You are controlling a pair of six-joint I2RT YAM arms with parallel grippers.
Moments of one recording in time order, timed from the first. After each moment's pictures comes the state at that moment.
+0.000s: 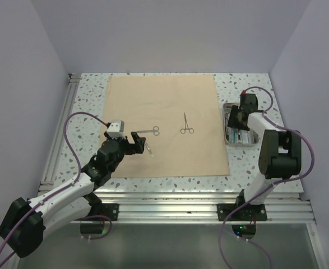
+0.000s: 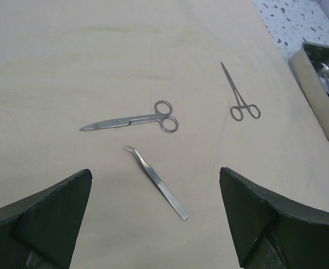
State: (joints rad) left arm -0.63 0.89 0.35 0.26 -0.30 -0.44; right arm -0.04 1.73 1.08 -0.32 0.12 0.19
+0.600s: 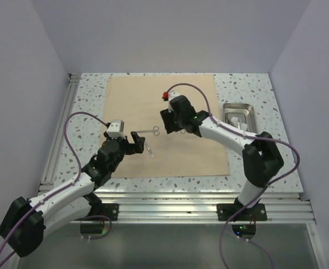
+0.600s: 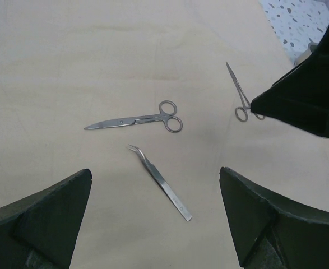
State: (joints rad) left arm -0.63 0.89 0.35 0.26 -0.31 -0.44; right arm 0.67 1.70 1.28 -0.34 0.12 0.18
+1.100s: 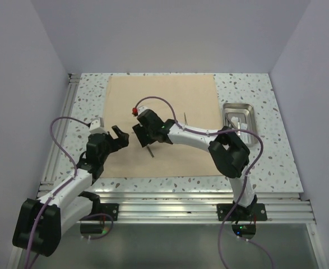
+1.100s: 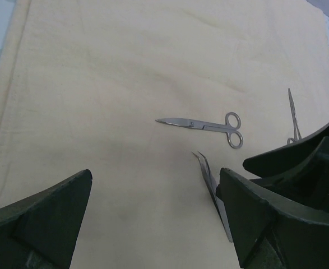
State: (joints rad) left arm -0.26 0.96 0.31 0.25 -0.12 -0.57; right arm 0.92 2.04 1.53 -0.34 0.14 0.27
